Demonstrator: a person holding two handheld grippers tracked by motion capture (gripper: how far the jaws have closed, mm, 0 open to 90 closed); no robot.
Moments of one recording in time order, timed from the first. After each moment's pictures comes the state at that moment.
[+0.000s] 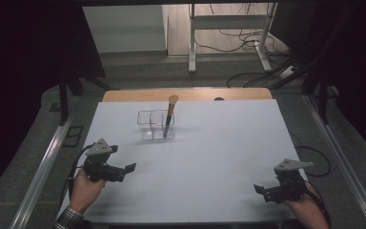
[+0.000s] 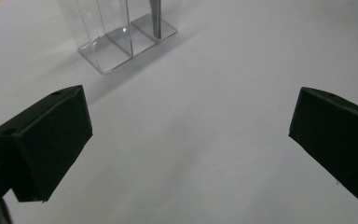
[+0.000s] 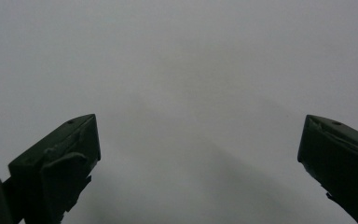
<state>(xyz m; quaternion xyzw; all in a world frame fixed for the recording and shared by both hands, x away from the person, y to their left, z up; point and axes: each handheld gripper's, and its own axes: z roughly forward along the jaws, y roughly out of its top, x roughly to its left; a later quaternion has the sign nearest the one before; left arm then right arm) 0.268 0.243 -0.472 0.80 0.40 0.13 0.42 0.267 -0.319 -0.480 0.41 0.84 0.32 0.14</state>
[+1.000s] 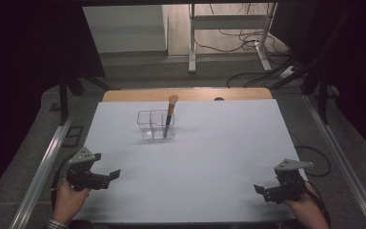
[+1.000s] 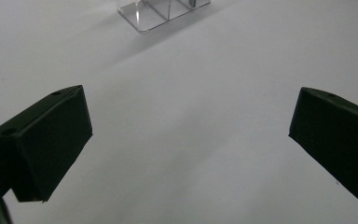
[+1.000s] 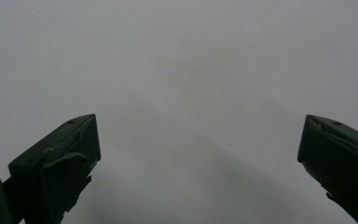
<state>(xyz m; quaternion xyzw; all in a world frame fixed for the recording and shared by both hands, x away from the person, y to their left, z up) 0.242 0.282 -0.481 0.79 0.45 0.14 0.40 0.267 -0.319 -0.480 0.42 0.84 0.32 0.14</state>
